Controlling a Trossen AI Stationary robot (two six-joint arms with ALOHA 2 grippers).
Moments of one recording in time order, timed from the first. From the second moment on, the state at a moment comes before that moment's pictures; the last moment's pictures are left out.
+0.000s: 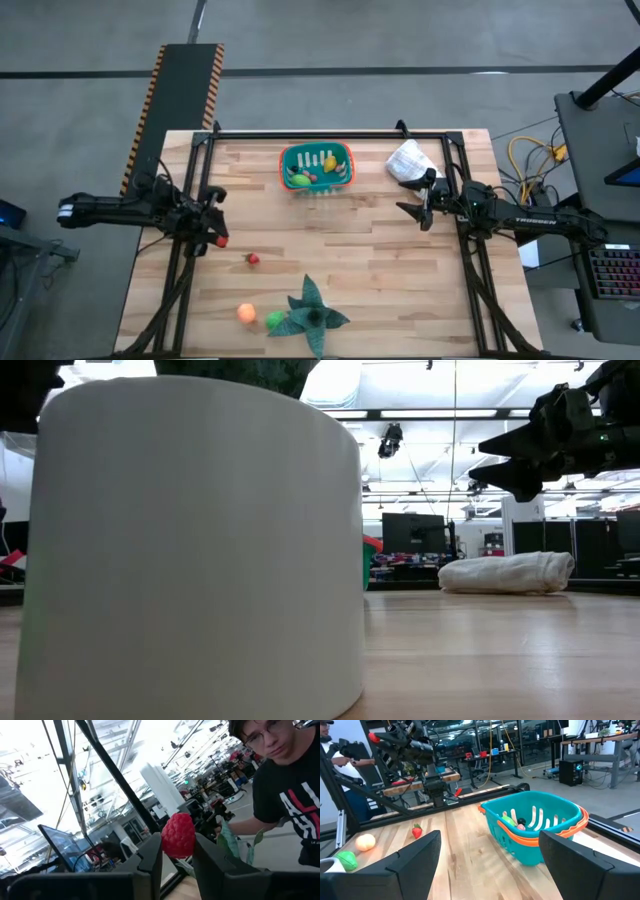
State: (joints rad) left arm 0.01 0.37 0.21 0.52 0.64 0.40; right arm -0.23 0.34 0.01 0.33 -0.02 0.18
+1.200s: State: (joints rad) left arm 0.01 0.58 0.24 0.63 -0.70 0.38; right arm -0.23 0.34 0.01 0.33 -0.02 0.18
